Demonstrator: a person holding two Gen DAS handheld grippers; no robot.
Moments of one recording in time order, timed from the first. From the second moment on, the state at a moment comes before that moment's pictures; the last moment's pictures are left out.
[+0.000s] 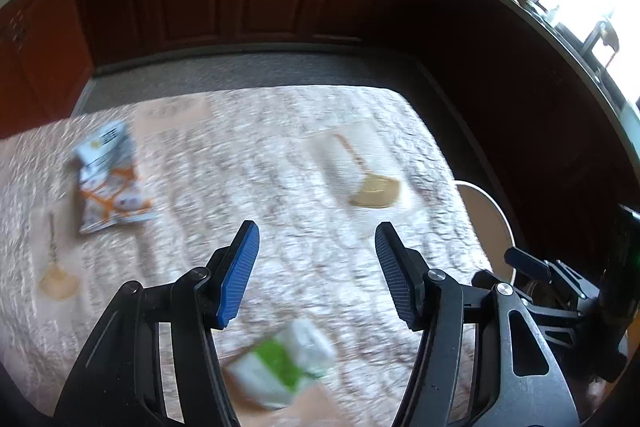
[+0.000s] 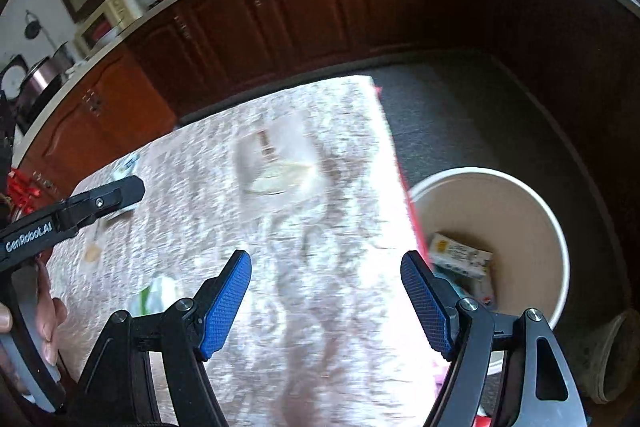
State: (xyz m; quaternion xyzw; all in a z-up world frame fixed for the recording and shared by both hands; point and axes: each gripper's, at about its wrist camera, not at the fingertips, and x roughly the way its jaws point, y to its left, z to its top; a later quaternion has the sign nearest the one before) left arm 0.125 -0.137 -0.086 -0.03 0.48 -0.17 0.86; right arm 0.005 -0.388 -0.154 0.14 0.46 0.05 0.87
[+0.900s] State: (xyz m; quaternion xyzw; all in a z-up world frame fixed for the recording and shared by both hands) left arm 0.214 0.053 -0.167 -0.19 0.55 -0.01 0.81; right arm 0.025 -0.235 -0.217 0.11 0.55 0.24 0.79
